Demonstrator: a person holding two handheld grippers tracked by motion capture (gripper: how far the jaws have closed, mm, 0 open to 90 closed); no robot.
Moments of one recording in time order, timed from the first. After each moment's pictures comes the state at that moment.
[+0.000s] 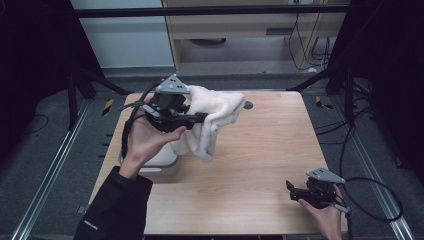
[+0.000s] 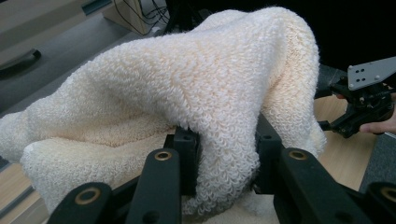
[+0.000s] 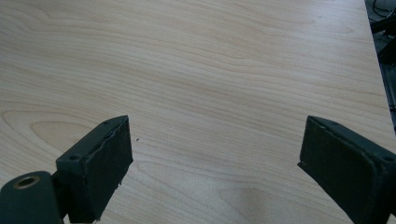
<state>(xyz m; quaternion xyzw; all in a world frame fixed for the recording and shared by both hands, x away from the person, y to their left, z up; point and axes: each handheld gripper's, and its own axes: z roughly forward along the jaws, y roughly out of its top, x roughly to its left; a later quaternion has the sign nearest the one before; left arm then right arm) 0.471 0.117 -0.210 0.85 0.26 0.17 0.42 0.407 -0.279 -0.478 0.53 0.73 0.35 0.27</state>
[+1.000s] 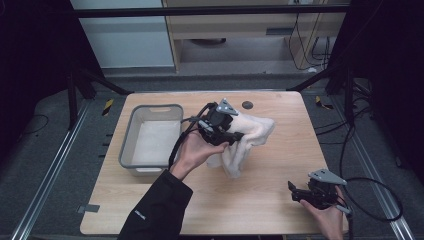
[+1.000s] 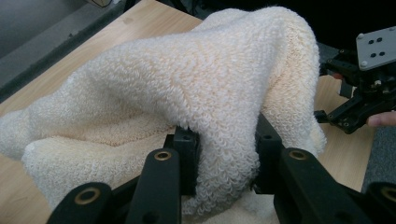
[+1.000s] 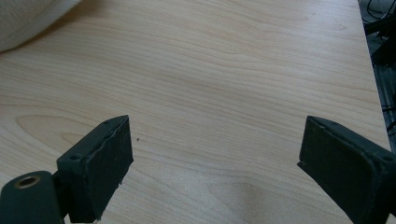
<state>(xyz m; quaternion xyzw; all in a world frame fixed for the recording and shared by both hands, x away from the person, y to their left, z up) 0.499 0.032 -0.290 0.88 0.24 0.11 0.39 0.406 -0.284 -0.483 0.52 0.73 0.34 0.28</state>
